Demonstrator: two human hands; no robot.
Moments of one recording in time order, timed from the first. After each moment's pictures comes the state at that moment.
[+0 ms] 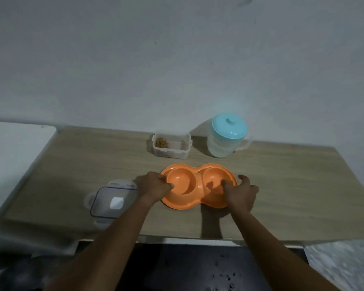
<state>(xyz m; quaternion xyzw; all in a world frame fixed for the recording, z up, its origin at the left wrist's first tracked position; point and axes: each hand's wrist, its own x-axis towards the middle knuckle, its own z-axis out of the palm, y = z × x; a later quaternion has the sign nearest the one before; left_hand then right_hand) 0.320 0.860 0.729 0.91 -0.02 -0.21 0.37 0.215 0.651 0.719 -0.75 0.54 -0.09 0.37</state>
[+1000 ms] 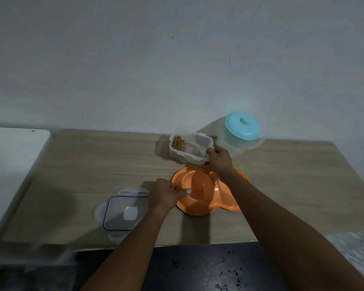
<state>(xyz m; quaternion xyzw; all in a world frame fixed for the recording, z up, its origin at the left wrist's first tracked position) 0.339 0.882 0.707 0.85 -0.04 -0.26 0.46 0.344 0.687 0.734 -0.70 0.39 -0.09 0.59</state>
